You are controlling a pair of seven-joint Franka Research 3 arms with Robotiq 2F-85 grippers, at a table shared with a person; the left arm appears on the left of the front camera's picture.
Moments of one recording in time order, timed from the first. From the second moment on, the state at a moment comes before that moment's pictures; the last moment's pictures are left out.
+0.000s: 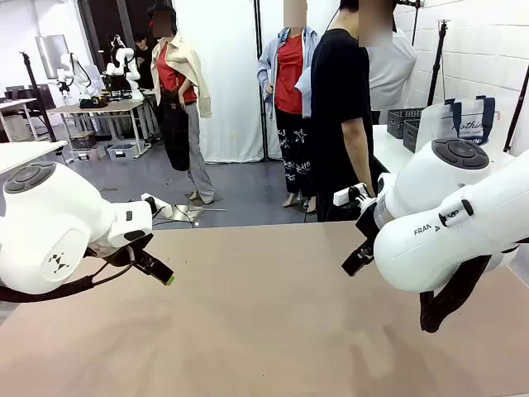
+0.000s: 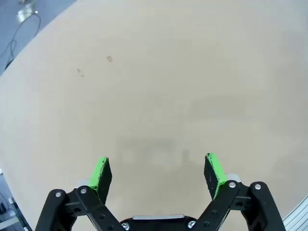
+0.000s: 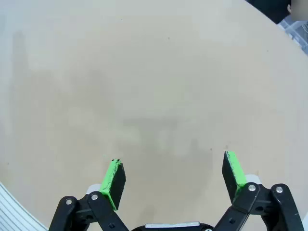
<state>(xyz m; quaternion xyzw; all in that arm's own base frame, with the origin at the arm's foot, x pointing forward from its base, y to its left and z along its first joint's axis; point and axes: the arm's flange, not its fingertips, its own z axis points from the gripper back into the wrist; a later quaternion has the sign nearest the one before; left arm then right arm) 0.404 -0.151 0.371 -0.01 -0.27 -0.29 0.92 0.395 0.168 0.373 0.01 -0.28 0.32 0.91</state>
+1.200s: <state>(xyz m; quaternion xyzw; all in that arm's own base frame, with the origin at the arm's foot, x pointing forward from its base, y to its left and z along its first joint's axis) 0.403 -0.152 0.371 -0.01 -0.27 -0.30 0.92 0.395 0.168 0.373 0.01 -0.28 0.32 0.91</state>
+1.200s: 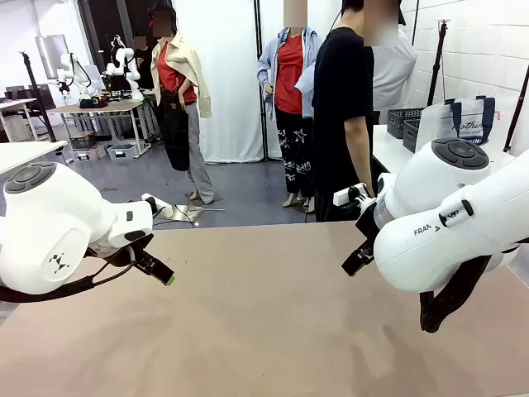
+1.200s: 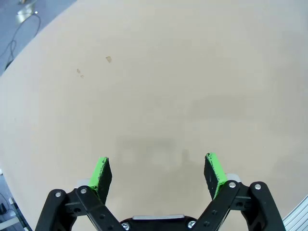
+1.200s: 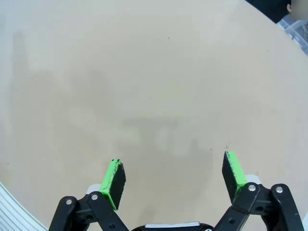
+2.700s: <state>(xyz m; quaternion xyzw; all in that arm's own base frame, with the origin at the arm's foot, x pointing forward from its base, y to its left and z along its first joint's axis) 0.403 -0.152 0.371 -0.01 -0.27 -0.30 0.92 0.395 0.168 0.373 0.01 -0.28 0.32 0.91</state>
